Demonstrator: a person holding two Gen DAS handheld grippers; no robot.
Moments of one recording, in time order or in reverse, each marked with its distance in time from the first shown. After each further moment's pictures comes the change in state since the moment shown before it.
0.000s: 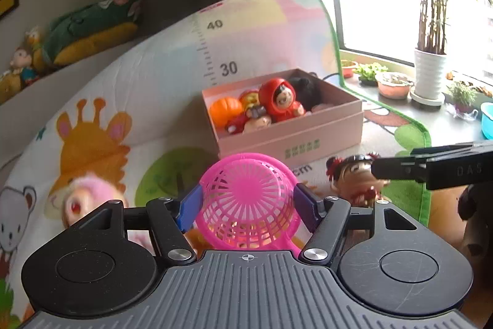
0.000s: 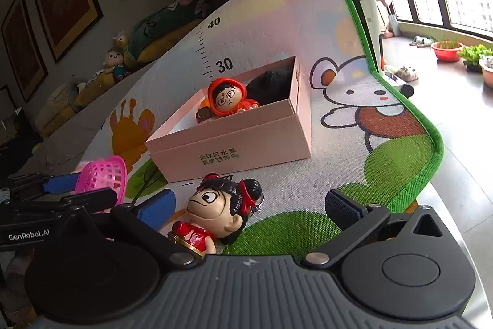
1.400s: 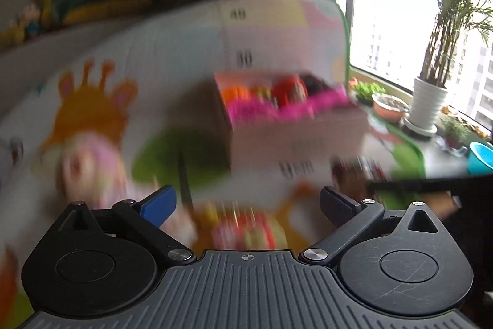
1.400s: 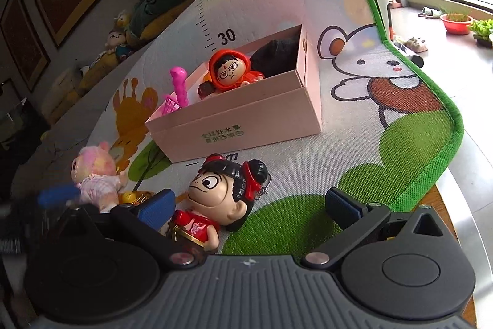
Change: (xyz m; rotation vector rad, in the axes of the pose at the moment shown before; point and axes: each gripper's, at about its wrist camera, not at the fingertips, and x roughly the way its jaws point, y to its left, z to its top) left arm -0.008 0.023 -0.035 -0.202 0.050 -0.089; right arm 0.018 0.002 0.003 0.017 0.127 0.033
